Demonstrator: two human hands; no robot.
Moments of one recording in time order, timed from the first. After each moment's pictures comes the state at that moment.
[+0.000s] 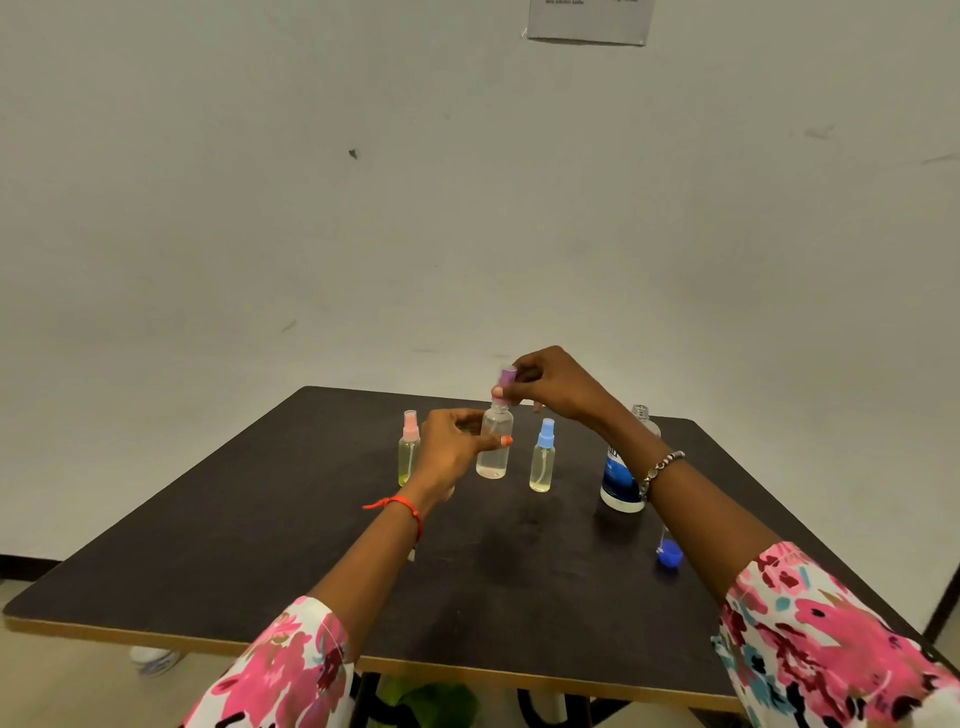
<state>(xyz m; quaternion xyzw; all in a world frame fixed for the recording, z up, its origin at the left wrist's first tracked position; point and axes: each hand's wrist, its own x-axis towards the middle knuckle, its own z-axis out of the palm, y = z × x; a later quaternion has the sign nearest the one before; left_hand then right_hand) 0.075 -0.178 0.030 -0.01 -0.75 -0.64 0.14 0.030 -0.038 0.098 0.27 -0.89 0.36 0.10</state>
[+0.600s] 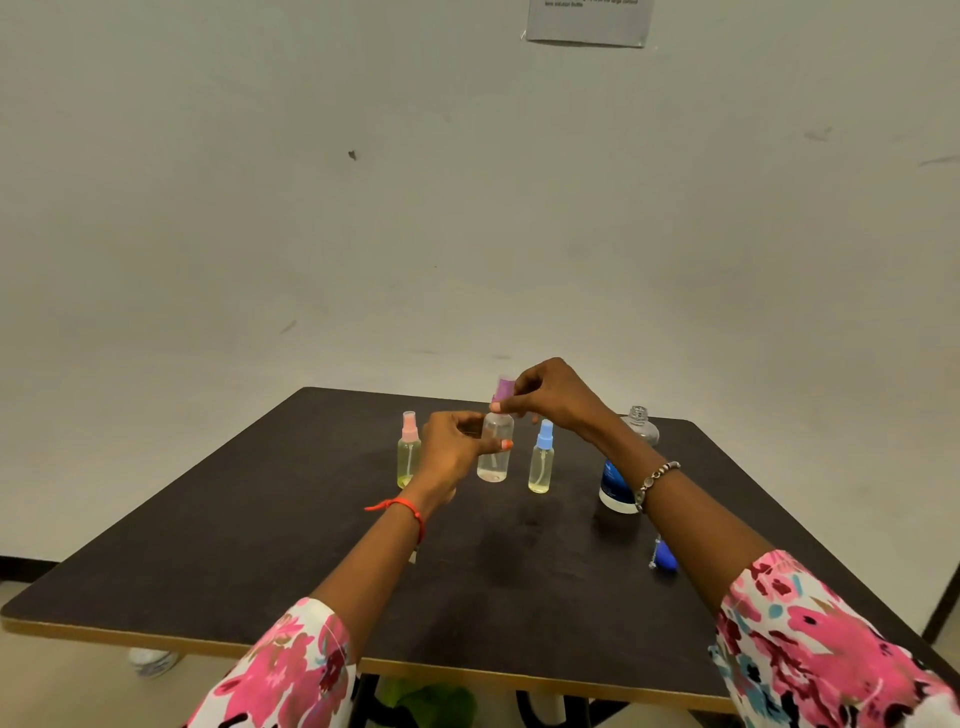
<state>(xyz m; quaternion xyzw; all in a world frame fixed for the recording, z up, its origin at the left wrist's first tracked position) 0.075 -0.175 0.029 -0.01 -0.76 -0.64 0.14 0.025 -0.036 0.085 0.24 -0.89 0.37 0.09</state>
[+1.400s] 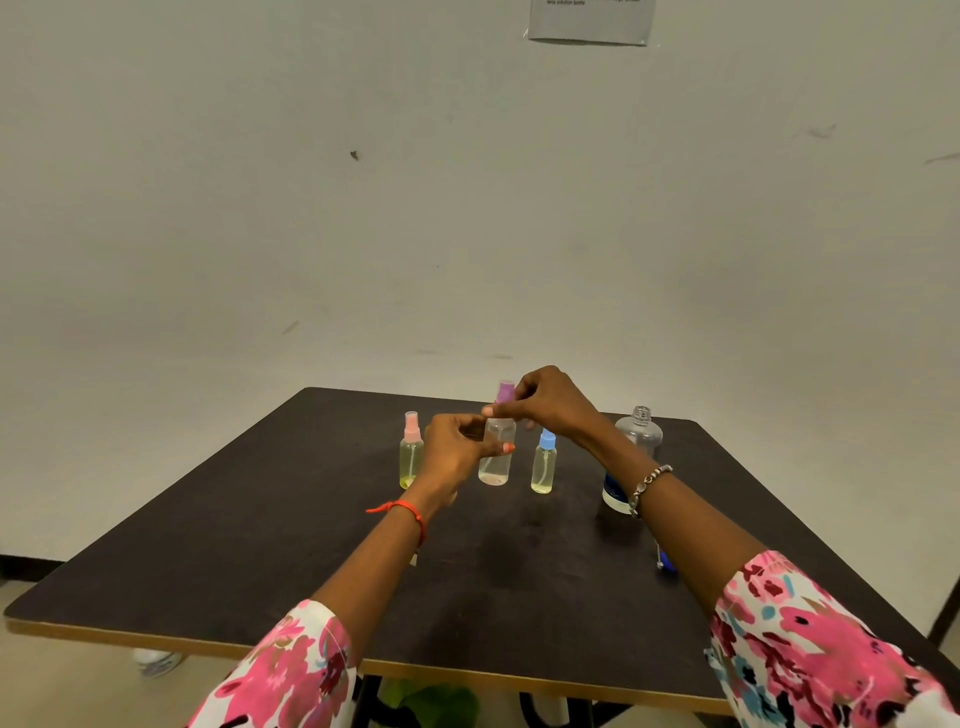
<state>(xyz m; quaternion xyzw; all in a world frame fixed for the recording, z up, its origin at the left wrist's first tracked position) 0.077 -0.176 0.028 -0.01 -0.76 -0.64 0.14 0.022 -0.043 0.076 0.22 -0.89 0.38 0.09</state>
